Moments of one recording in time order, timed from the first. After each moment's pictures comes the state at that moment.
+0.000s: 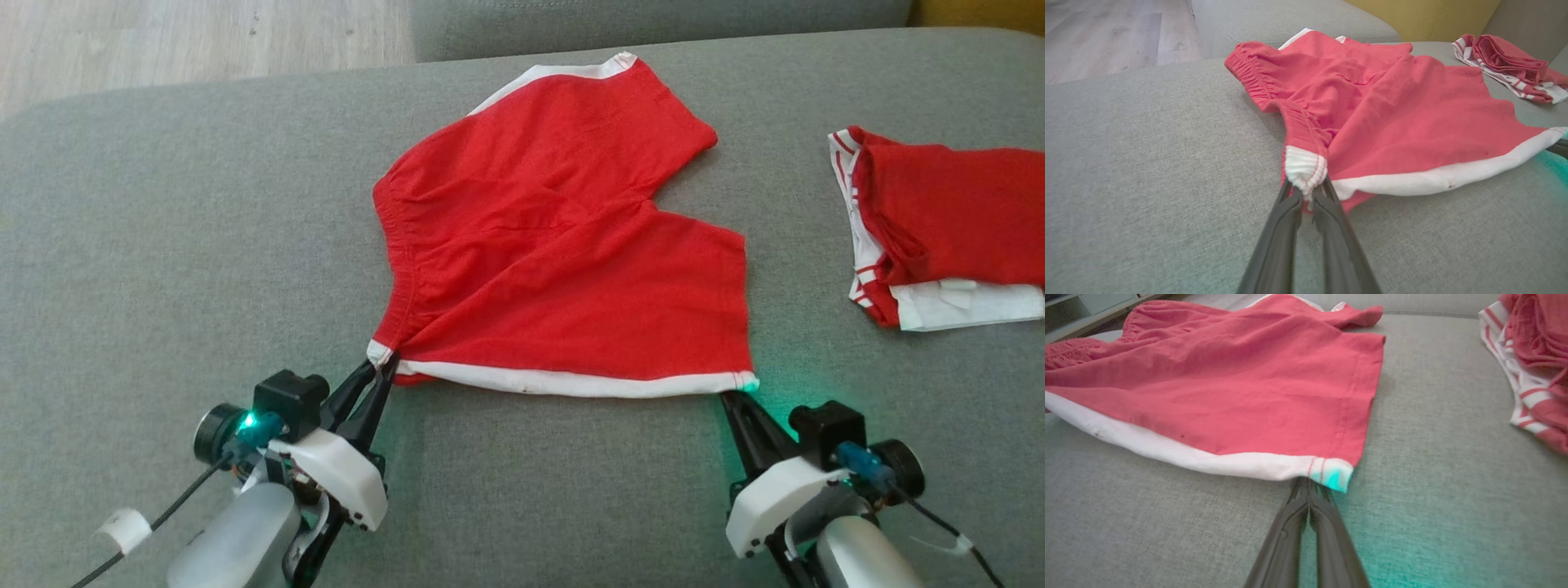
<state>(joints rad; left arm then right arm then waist) -0.40 0.32 -0.74 0.57 -0.59 -0.08 -0.16 -0.14 -0.07 0.23 0.53 0.08 0.12 -0.14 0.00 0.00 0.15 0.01</state>
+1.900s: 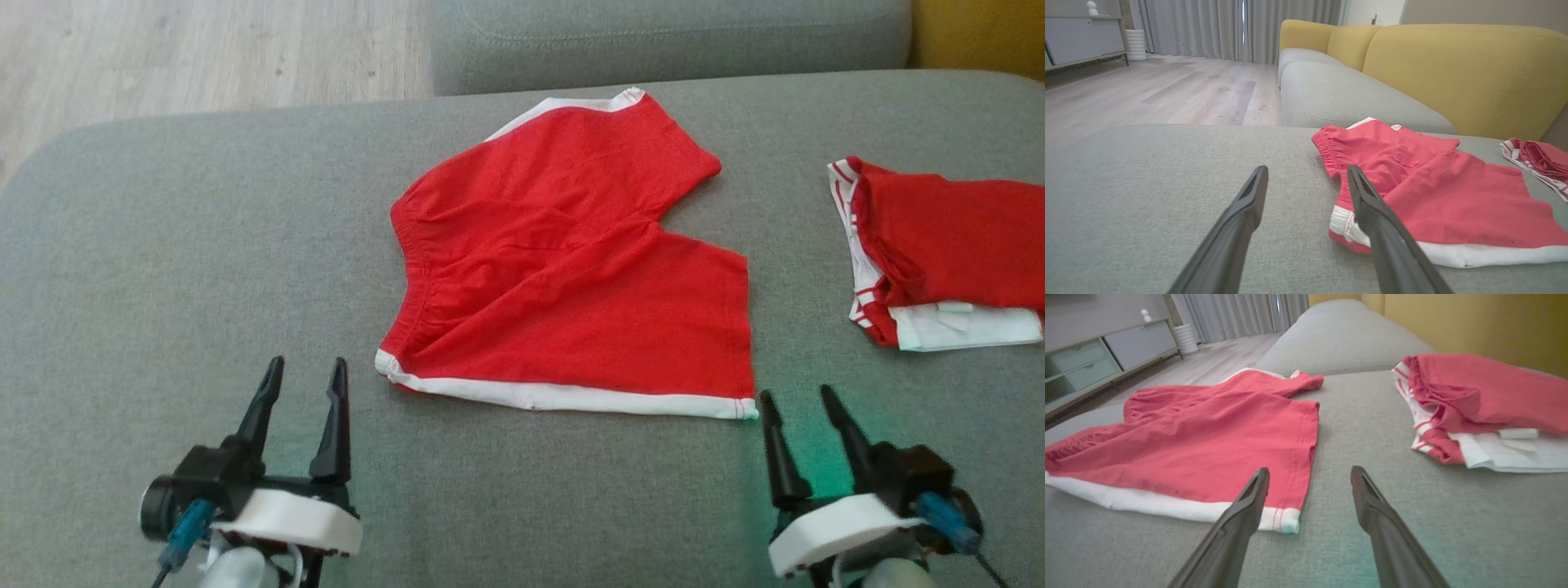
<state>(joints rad) -0.10 0.23 -0.35 0.29 -0.43 0.02 -0.25 0.01 -0.05 0.07 0.37 0.13 0.12 -0.24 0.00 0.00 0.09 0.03</state>
